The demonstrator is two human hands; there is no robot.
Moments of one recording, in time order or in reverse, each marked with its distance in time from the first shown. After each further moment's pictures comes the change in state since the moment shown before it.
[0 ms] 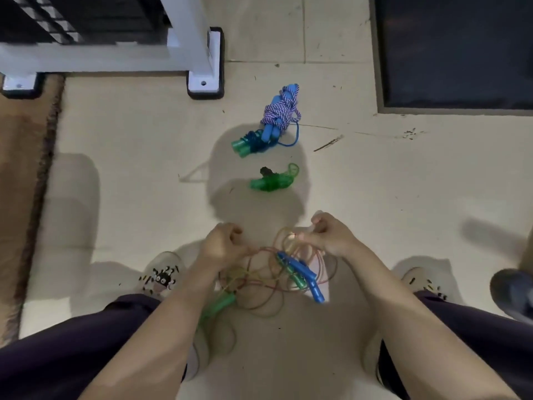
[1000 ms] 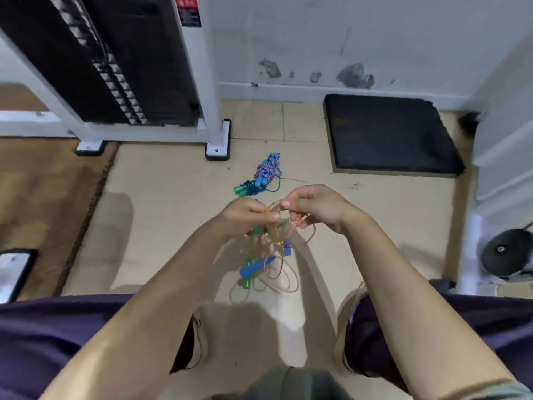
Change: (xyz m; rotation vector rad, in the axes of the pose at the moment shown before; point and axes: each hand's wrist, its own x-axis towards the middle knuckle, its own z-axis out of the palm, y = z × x) left_hand -0.173 0.143 -0.097 -0.273 -0.148 0.453; right_hand -0.200 -0.140 -0.068 0.233 -0.119 -0.431
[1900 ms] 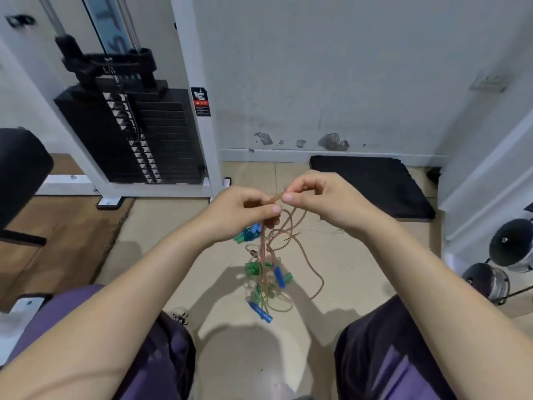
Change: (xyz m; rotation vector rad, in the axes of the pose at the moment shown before) left_hand -0.111 0.144 -0.020 0.096 0.097 0.459; right_hand -0.136 -0.133 -0.006 -0.210 0.193 -0.484
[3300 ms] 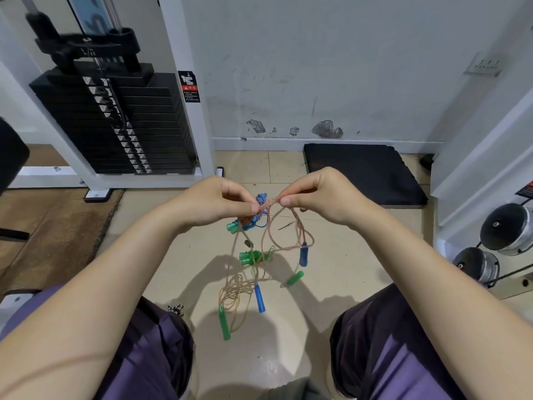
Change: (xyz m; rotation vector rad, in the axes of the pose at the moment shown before) left_hand 0.000 -0.007 -0.025 0.033 -0.134 -0.134; right_hand 0.005 0.019 0.000 -0.224 0.010 0.102
